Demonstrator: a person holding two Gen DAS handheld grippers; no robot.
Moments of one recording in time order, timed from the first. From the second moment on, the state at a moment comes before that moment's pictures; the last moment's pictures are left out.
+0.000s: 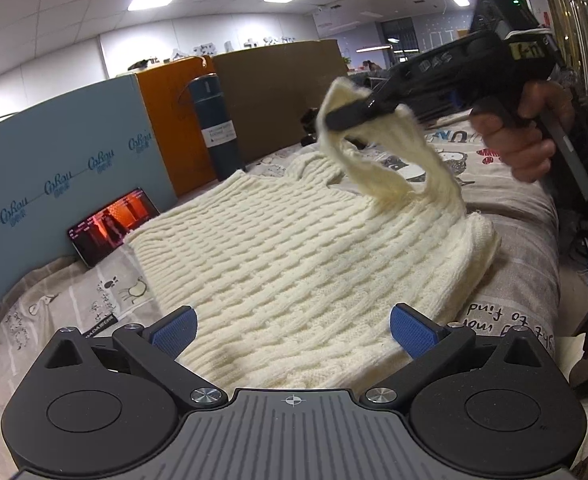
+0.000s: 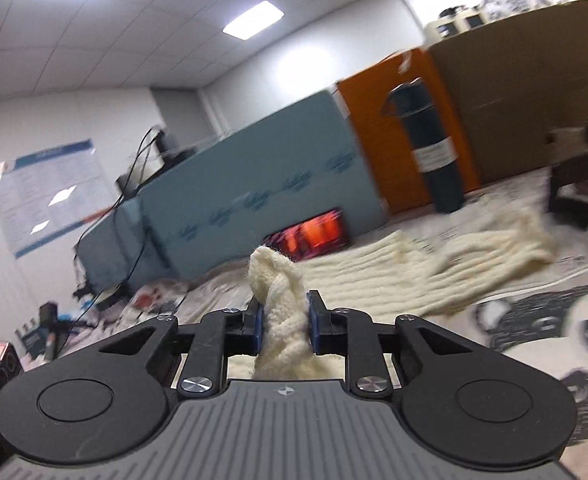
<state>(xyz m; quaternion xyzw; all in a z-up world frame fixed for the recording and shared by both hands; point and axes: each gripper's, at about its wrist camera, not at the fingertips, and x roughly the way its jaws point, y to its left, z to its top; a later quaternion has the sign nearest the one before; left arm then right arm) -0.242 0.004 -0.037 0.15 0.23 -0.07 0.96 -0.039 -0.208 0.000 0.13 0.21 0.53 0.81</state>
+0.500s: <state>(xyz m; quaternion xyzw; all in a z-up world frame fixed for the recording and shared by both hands) -0.252 0.010 -0.025 0.13 0.19 -0.07 0.97 -0.080 -0.161 -0.015 0.03 0.26 0.61 0.75</state>
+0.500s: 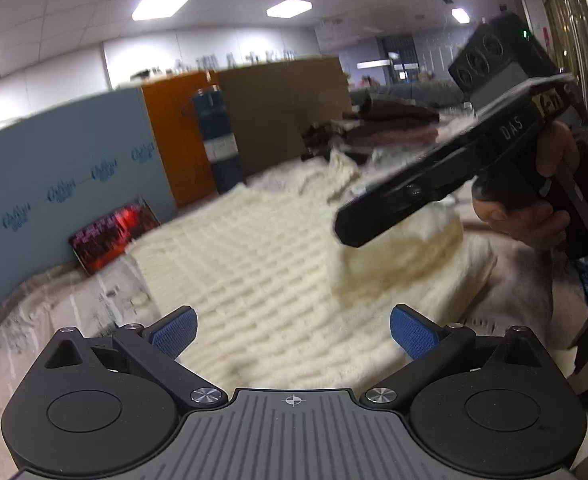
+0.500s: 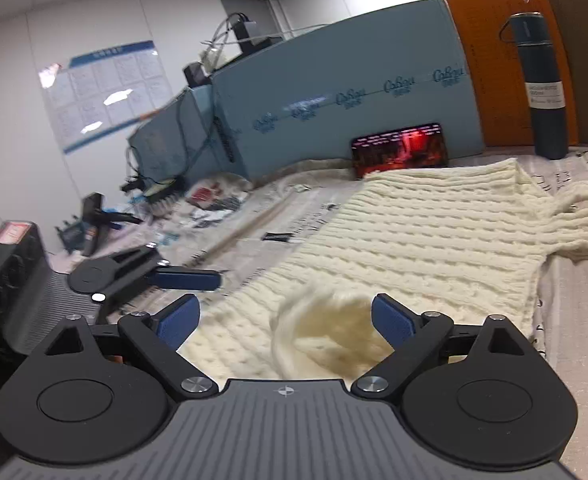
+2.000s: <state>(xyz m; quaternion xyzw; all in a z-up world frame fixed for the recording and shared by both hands) -0.191 0.038 -0.016 0.12 0.11 -0.03 0.99 0.075 -0.091 0.002 0.10 0.25 0.42 0.86</state>
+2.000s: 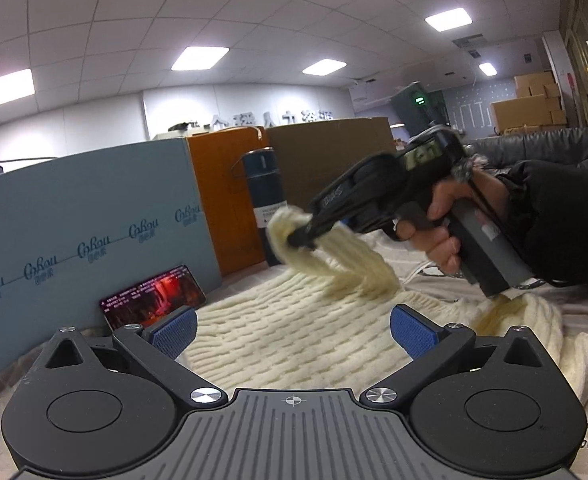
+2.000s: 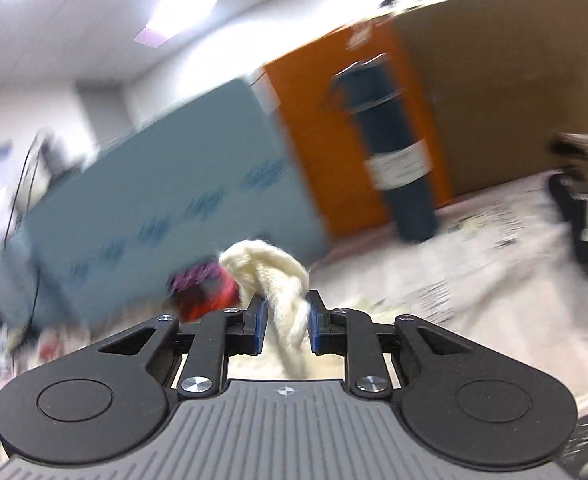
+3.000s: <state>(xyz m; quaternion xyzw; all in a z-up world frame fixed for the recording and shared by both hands) -0.212 0.046 -0.014 0.11 0.06 -0.03 0.99 -0.038 -0.163 0.022 -0.10 0.05 0.55 0.83</state>
